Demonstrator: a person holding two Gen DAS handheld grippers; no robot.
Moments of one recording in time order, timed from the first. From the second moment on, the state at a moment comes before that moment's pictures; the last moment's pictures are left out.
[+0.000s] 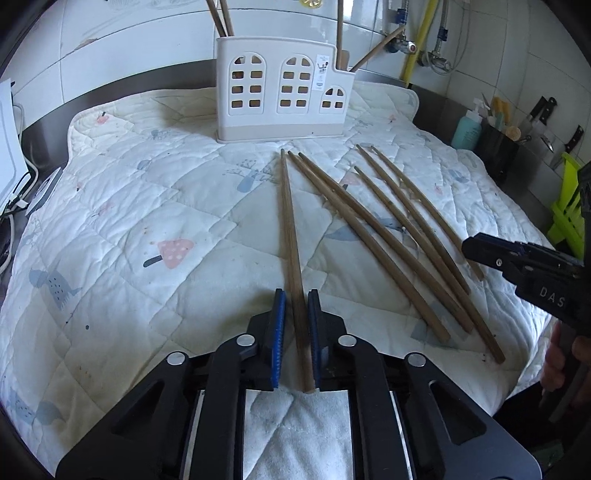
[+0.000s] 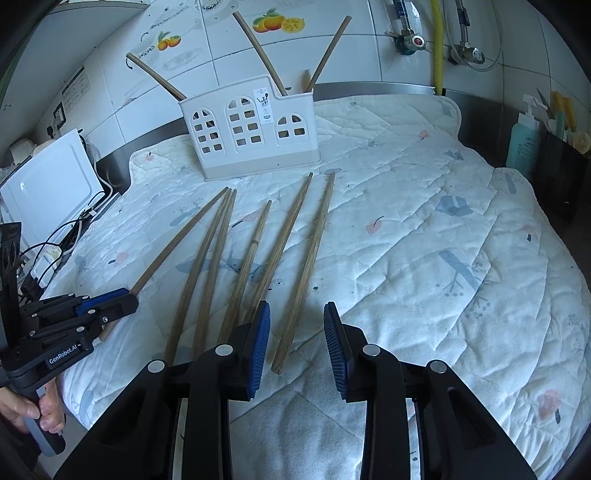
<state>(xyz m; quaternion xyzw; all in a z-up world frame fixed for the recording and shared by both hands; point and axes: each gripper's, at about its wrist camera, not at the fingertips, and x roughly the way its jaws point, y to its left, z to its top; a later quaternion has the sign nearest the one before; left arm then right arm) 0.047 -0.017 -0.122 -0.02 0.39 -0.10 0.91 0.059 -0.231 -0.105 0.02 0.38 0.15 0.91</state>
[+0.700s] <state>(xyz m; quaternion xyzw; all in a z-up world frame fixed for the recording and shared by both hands) 0.051 0.000 -0.110 -0.06 0.38 -0.10 0.92 0.054 -0.242 -0.084 0.02 0.34 0.12 0.93</state>
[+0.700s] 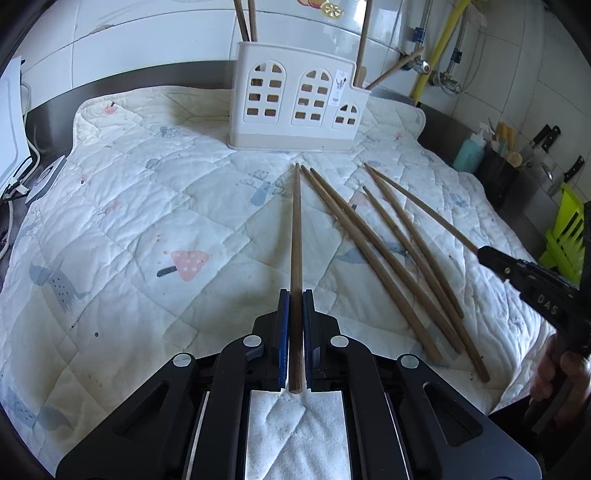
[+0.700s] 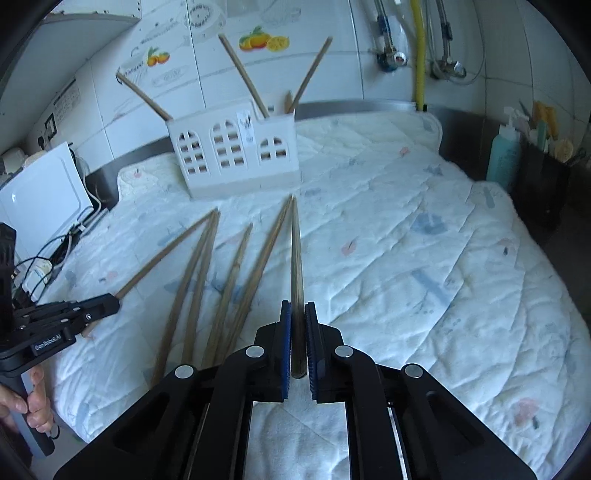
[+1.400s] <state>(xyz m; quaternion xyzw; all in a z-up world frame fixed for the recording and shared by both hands) 0.069 0.021 -0.027 -0.05 0.30 -0.11 0.95 0.101 -0.254 0.073 -0.02 0.22 0.18 0.96</state>
